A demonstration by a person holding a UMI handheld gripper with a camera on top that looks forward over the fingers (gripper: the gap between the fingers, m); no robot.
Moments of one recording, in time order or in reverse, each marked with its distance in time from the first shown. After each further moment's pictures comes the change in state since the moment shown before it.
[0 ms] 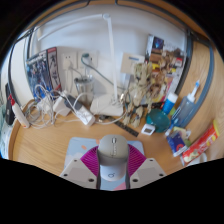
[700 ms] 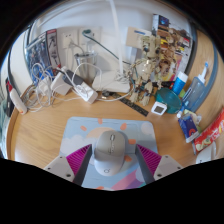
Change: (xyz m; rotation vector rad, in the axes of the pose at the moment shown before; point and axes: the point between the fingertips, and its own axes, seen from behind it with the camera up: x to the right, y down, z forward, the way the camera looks) arm -0.014 0.074 0.034 -0.146 -0.052 0.001
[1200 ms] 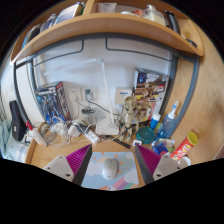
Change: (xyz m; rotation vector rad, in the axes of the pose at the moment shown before) arm 0.010 -0.129 -0.202 0.278 0.050 0.074
